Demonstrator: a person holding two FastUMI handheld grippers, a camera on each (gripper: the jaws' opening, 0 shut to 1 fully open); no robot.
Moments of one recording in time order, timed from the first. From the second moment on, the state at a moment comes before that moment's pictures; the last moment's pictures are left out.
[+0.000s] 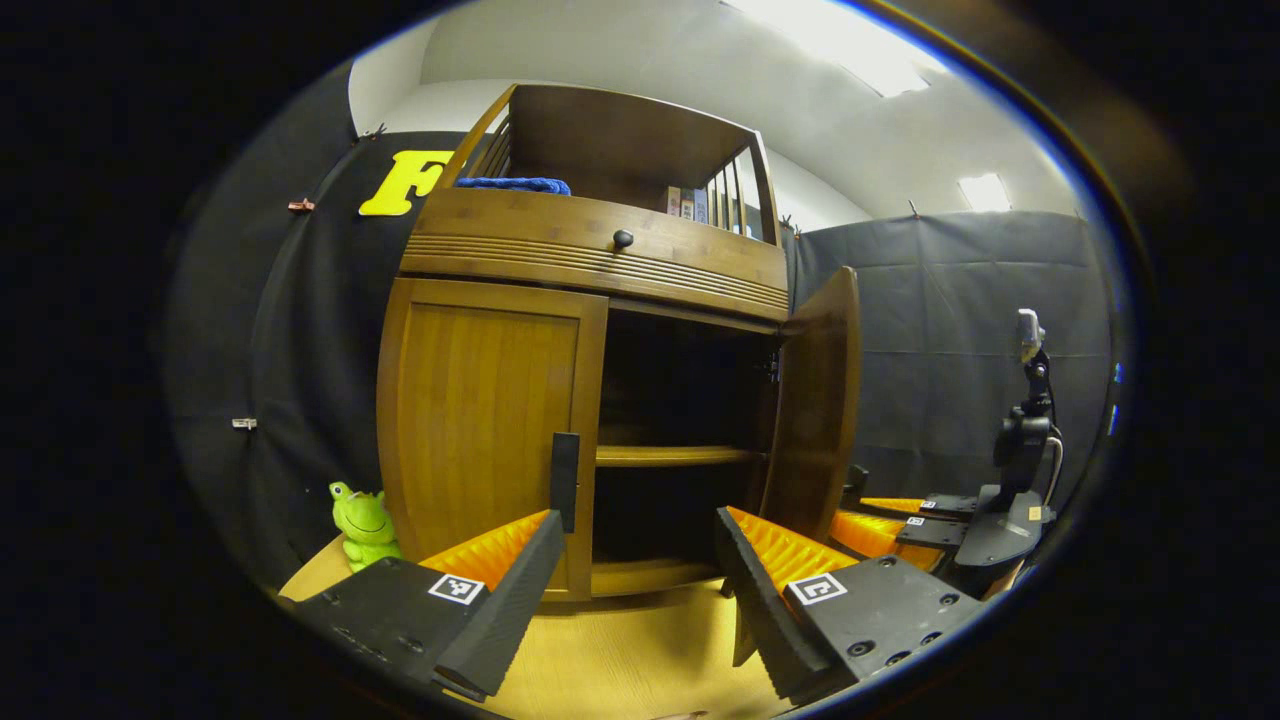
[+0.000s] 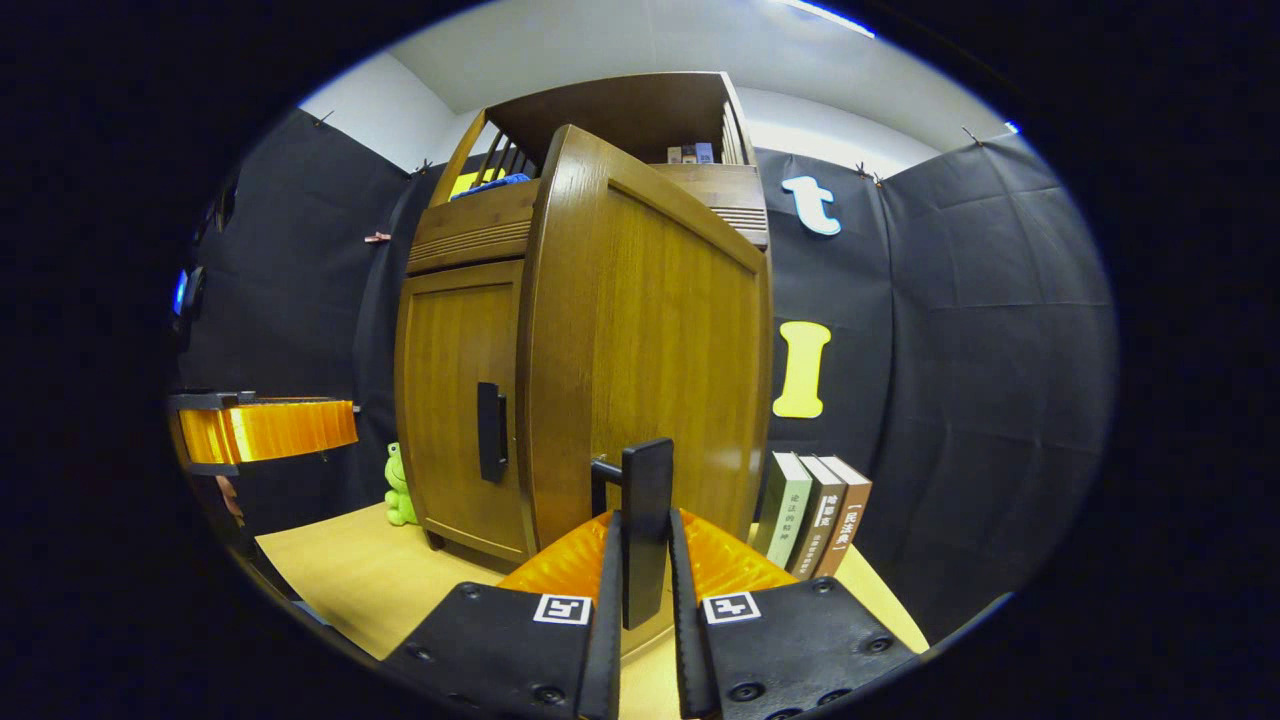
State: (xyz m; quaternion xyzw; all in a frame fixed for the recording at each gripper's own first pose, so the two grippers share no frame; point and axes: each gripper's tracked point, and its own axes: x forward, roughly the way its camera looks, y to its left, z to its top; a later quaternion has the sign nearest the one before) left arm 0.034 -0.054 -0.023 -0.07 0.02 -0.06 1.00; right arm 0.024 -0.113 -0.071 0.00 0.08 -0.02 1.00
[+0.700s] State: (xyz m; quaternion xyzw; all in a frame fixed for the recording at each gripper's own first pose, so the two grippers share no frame) left arm 0.052 -0.076 -0.021 -0.08 0.02 -0.07 0.99; right arm -0.013 -0.202 -0.055 -0.01 0.08 -0.11 0.99
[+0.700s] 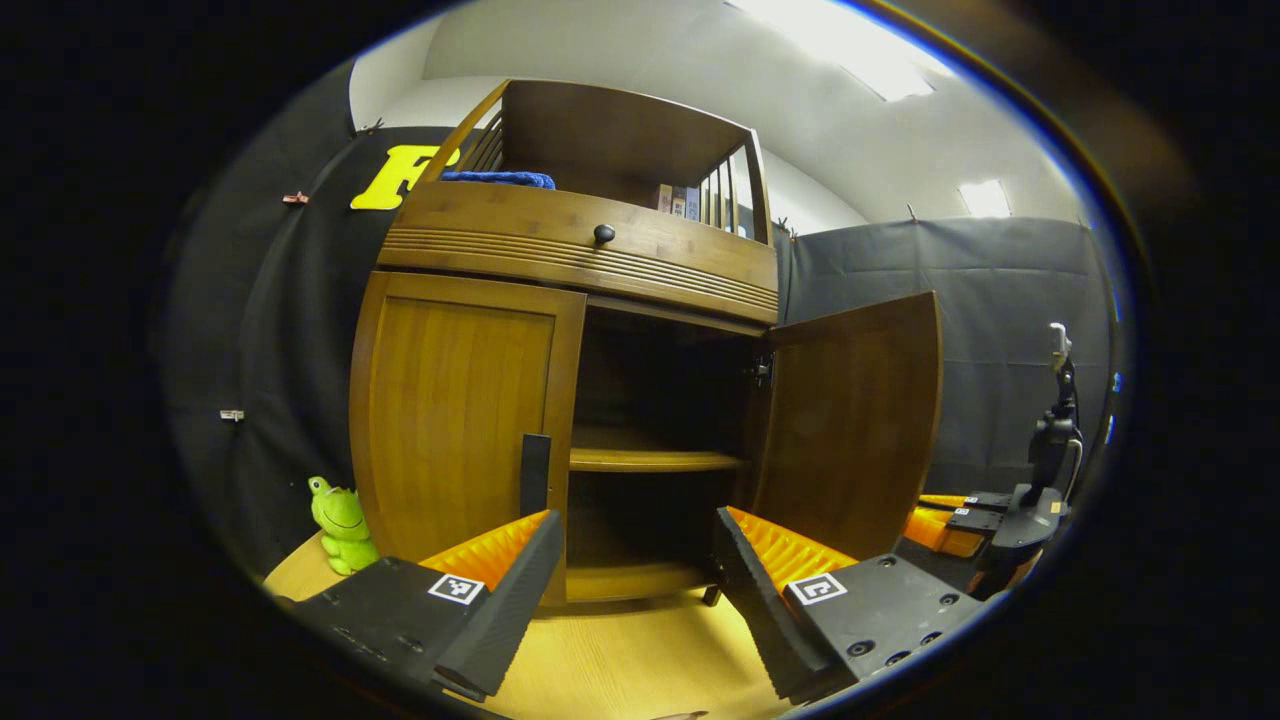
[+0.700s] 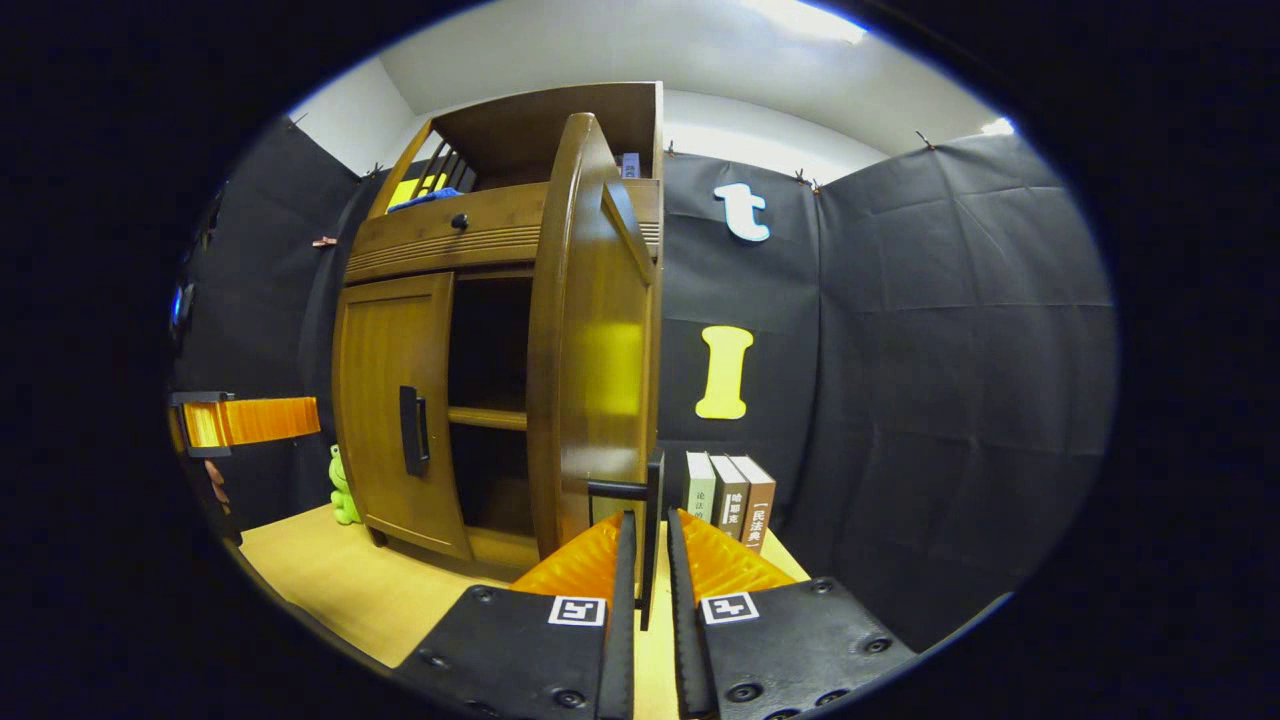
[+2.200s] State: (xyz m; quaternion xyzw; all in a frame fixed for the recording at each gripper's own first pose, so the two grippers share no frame) left arm 0.145 -0.043 -0.045 -0.02 0.00 -0.01 1.00; right arm -0.055 -0.179 -0.006 -0.02 0.01 -0.09 1.00
